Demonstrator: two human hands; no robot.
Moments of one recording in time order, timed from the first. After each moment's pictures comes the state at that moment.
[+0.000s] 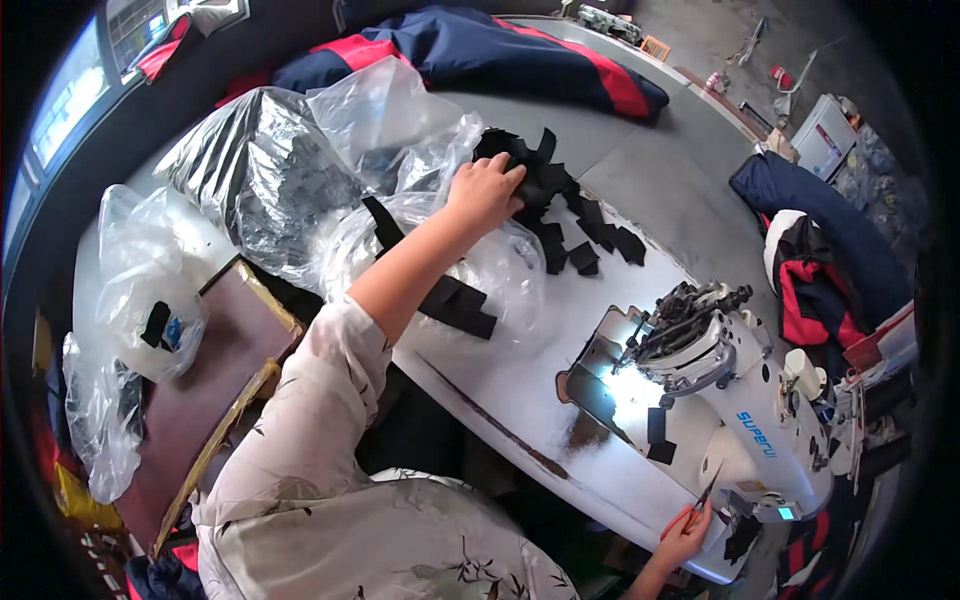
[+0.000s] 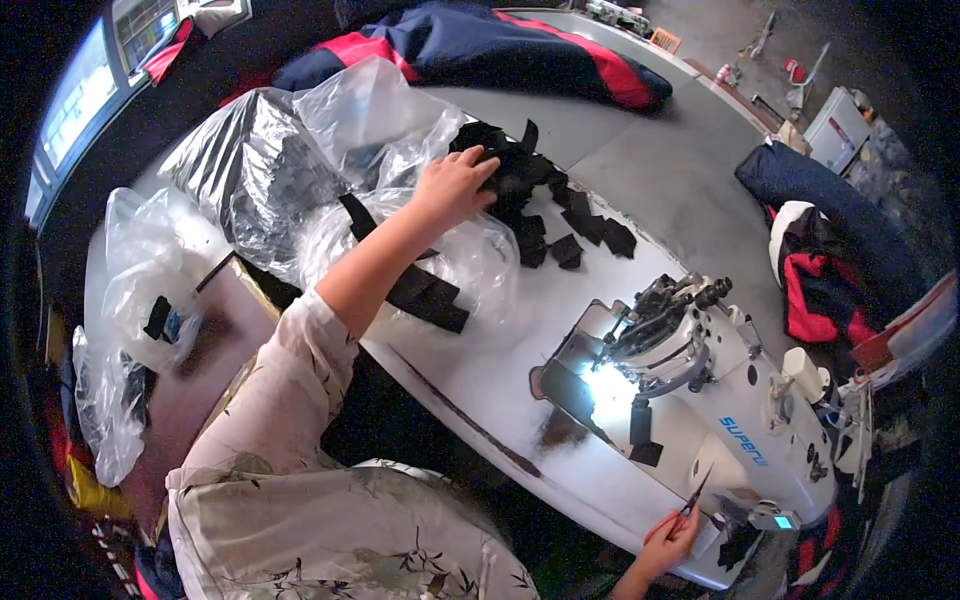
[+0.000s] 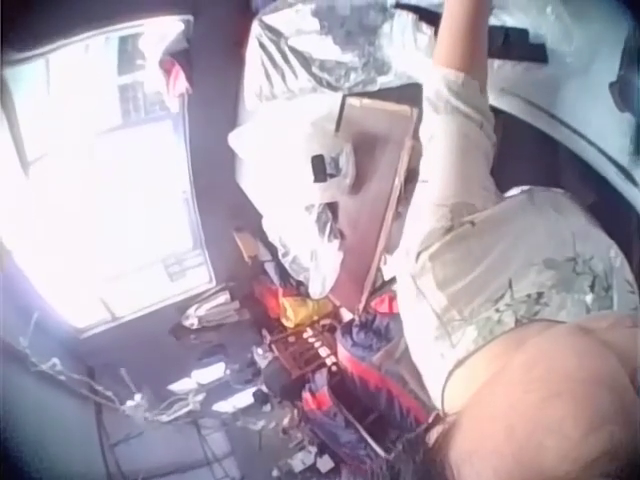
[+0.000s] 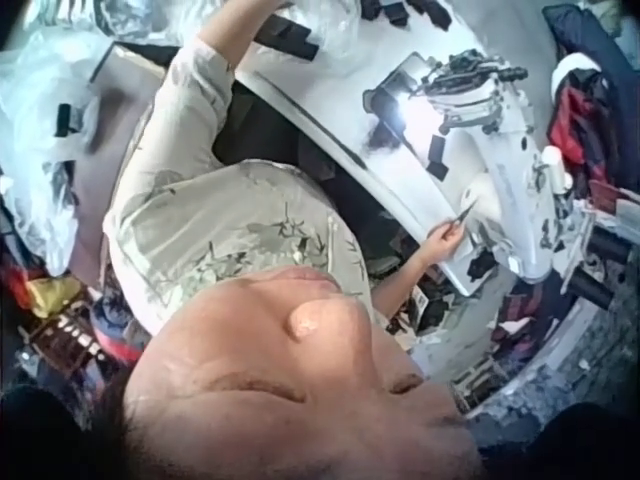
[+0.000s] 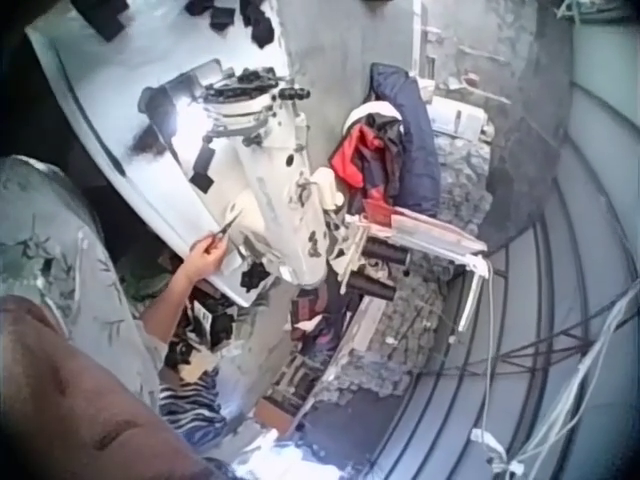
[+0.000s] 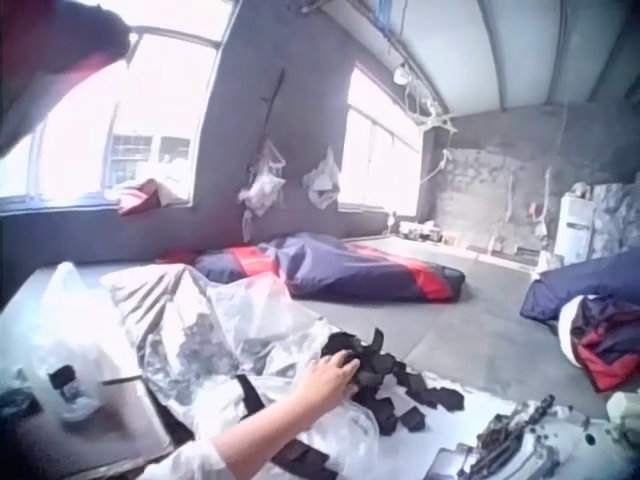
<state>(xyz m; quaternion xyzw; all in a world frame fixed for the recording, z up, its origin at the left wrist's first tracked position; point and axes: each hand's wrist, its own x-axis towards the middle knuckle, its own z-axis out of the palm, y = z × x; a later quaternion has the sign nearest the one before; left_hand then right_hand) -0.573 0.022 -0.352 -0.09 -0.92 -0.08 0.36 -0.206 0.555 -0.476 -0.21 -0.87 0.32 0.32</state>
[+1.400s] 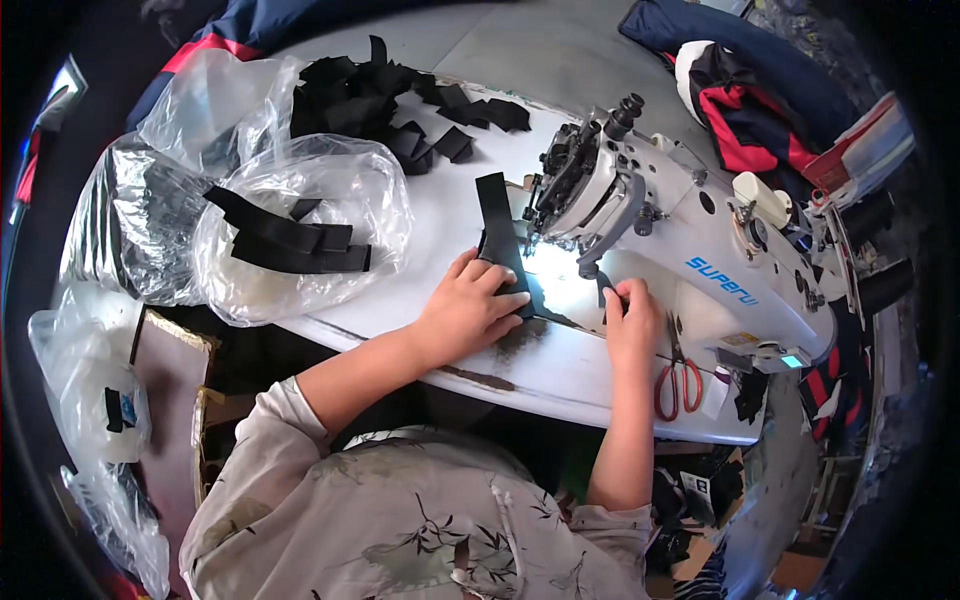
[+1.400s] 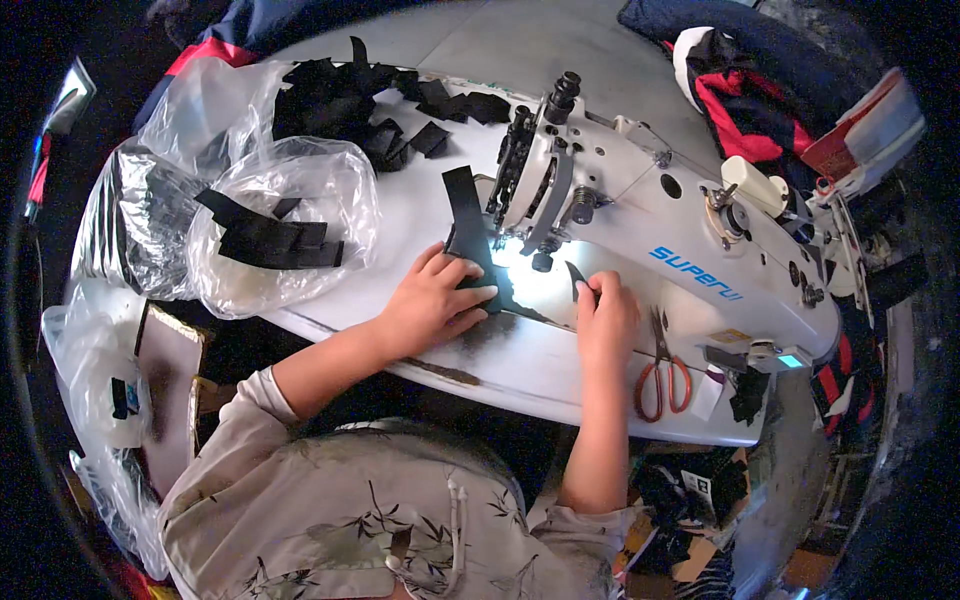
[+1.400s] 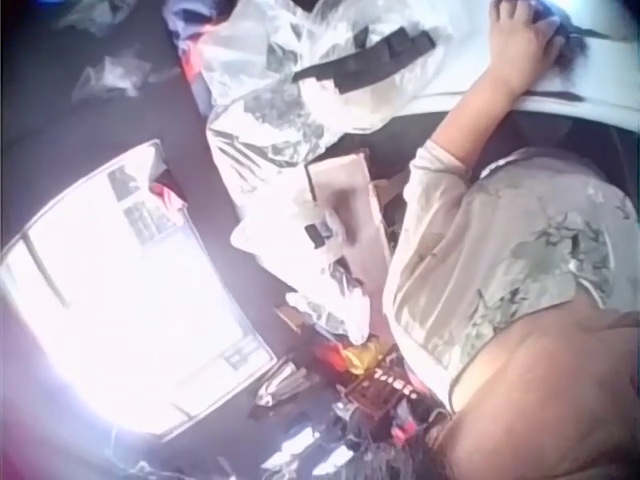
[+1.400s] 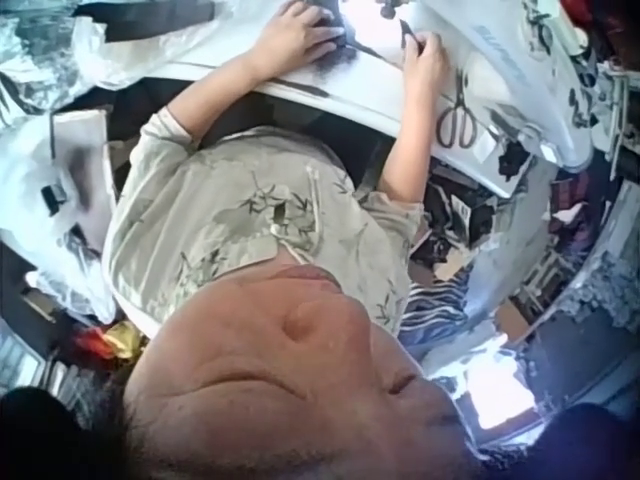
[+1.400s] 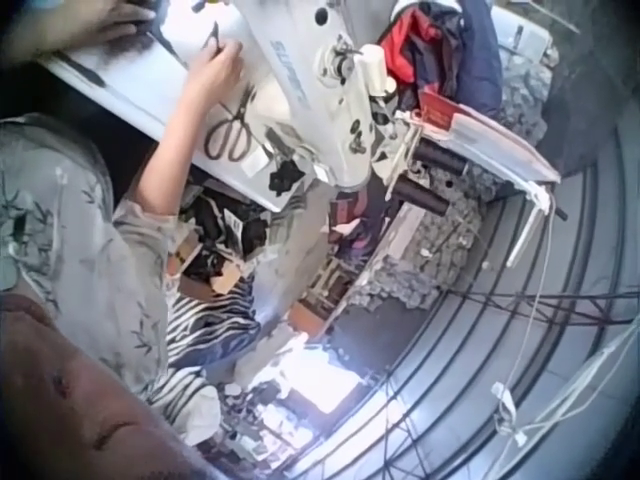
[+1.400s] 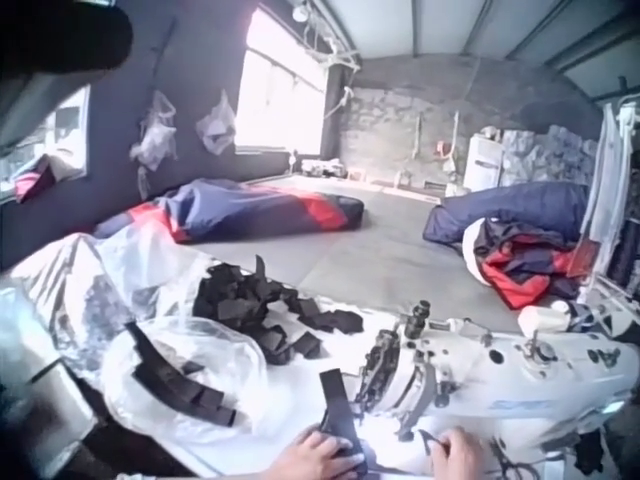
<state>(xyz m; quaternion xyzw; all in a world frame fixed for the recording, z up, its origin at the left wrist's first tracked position) -0.396 0.181 -0.434 -0.43 -0.86 -0.24 0.15 -0.347 0.445 -0.427 -0.07 -0.95 0.18 0.24</state>
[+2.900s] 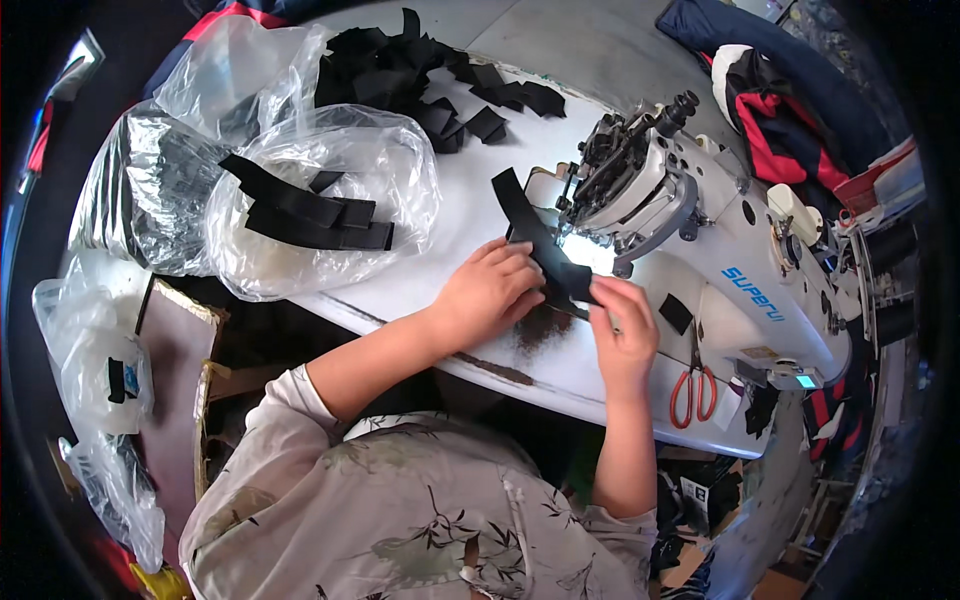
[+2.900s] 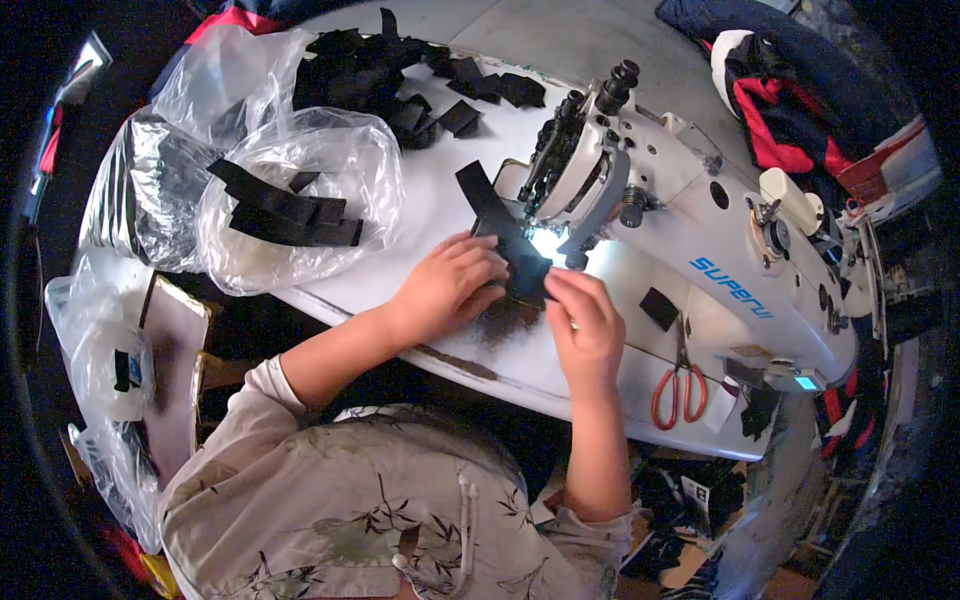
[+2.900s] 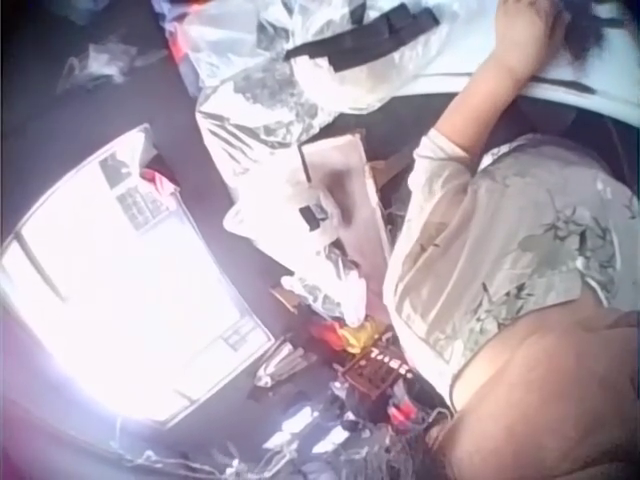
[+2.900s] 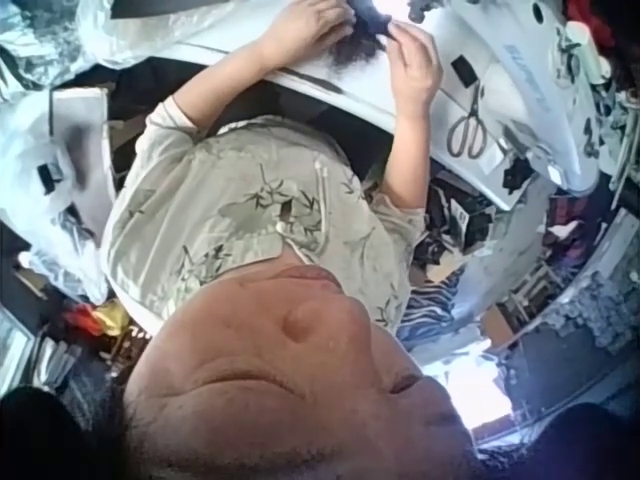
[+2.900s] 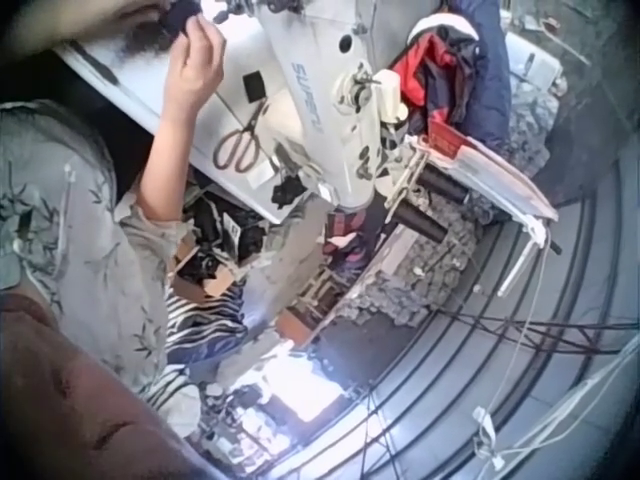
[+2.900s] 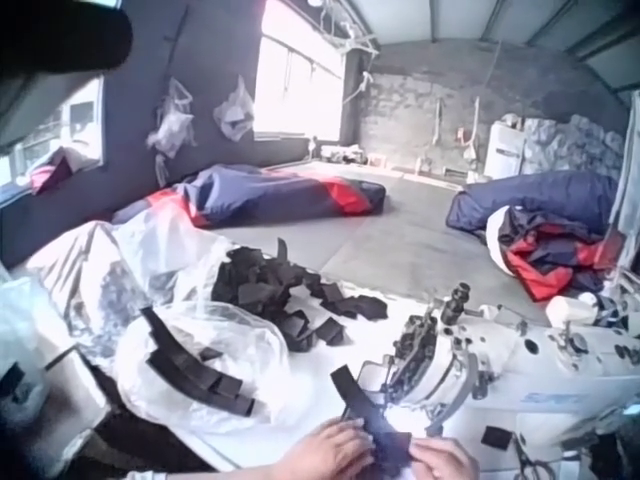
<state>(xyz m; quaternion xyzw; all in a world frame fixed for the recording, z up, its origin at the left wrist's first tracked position) -0.401 0.175 -0.437 -0.41 -0.85 -0.31 0.13 -0.337 0.389 -0.398 0.16 -0.87 0.38 0.27</state>
